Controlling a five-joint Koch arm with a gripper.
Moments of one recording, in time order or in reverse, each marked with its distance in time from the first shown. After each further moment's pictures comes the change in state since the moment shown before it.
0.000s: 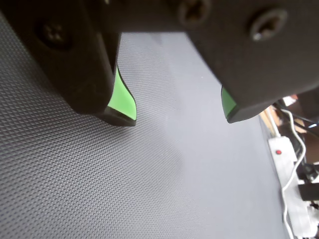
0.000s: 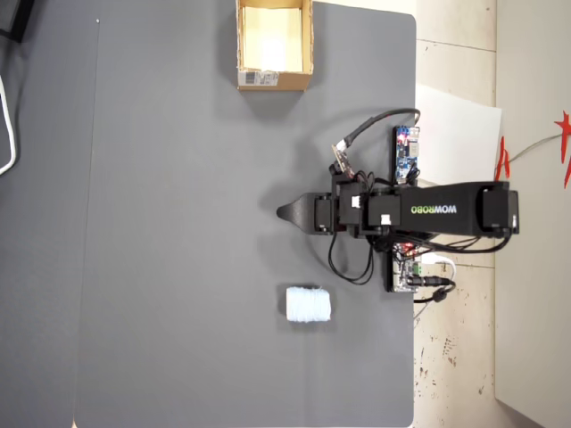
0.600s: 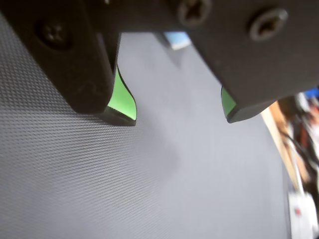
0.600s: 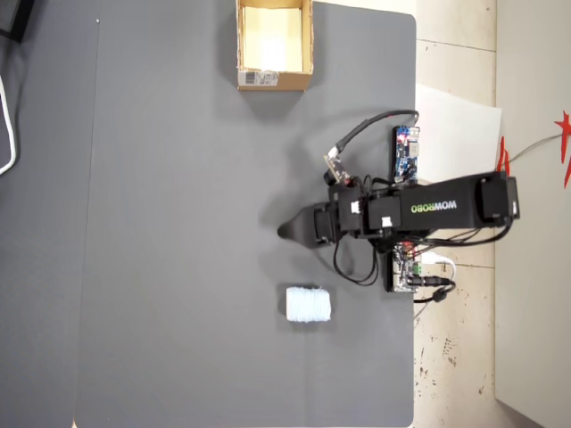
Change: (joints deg) arm -9.1 0.0 -0.6 0.1 12.7
